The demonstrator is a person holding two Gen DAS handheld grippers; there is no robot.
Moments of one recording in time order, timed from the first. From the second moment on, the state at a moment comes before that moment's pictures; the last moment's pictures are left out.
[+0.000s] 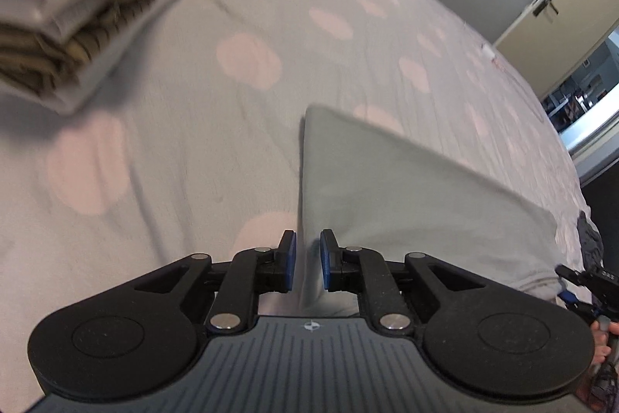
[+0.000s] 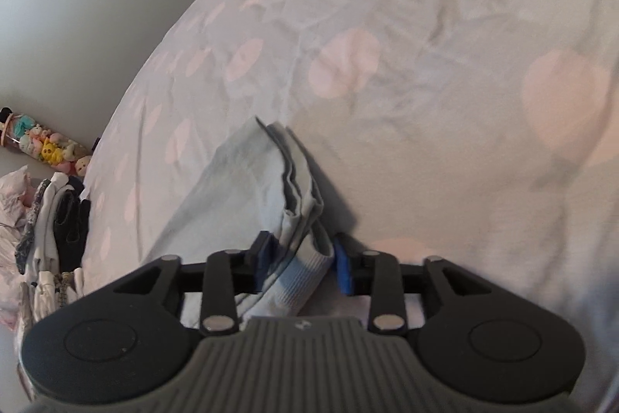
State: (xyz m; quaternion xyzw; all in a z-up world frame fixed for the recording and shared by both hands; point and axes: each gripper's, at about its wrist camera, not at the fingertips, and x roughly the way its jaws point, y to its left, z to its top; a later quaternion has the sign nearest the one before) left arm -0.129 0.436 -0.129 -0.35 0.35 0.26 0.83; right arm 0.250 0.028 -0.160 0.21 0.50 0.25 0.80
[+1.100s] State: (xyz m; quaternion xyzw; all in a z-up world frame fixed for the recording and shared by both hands) left arm -0.098 0.388 -0.121 -0.23 0.37 0.23 0.87; right arm 0.259 0.039 -0.129 0.12 0.44 0.29 0.84
